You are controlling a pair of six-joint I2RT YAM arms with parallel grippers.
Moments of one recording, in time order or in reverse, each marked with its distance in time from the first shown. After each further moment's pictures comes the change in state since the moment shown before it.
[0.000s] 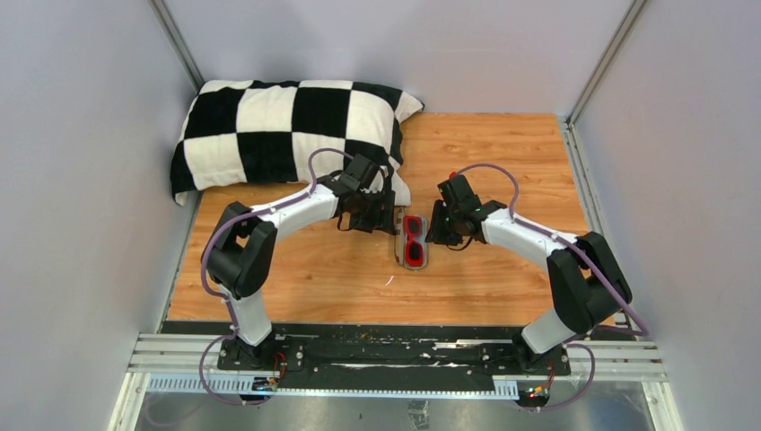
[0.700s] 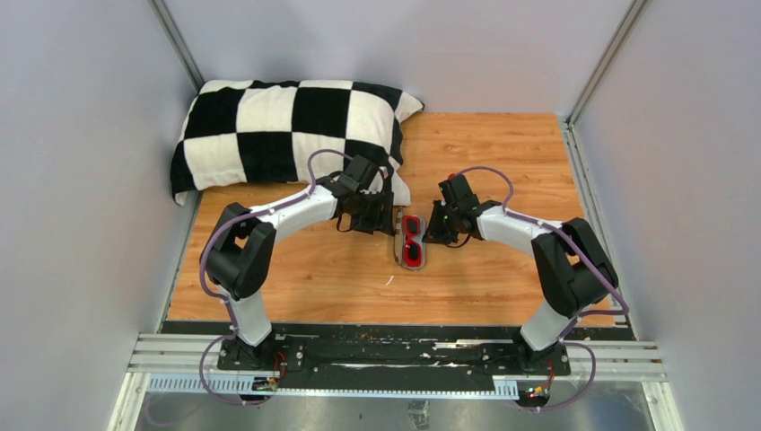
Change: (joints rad) left arm -0.001 -0.010 -0.012 0.004 0.011 -0.005; right arm -0.049 0.108 -0.007 0.143 -0.127 0.037
